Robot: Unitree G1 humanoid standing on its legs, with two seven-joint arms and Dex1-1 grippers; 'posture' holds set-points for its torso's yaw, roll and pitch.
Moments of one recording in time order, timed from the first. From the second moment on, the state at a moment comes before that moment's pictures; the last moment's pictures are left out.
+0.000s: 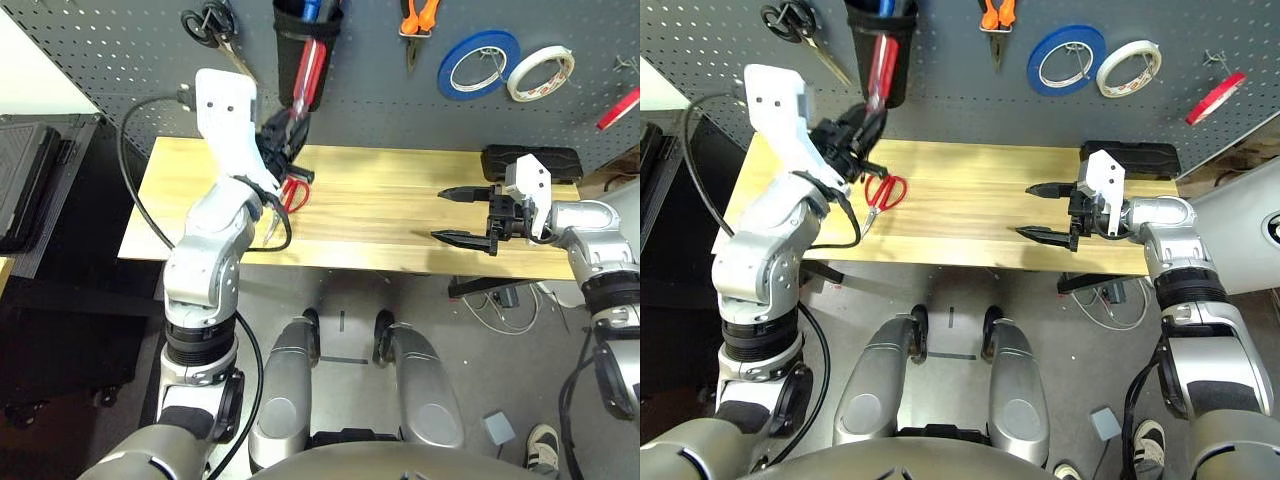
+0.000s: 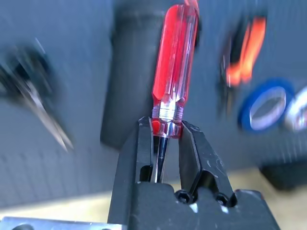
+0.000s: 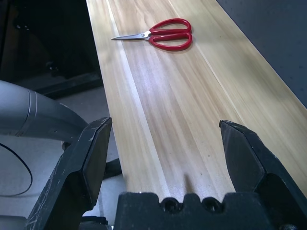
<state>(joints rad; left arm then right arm) -0.64 0.14 0.09 -0.47 -0.14 0.72 -0.18 -0.62 -0.62 0.01 0.74 0.25 -0.20 1.39</state>
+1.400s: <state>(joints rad) -1.13 -0.02 0.26 0.28 -0.23 0.09 0.05 -0.59 -0.62 0.00 0.71 0.24 -0.21 1.37</state>
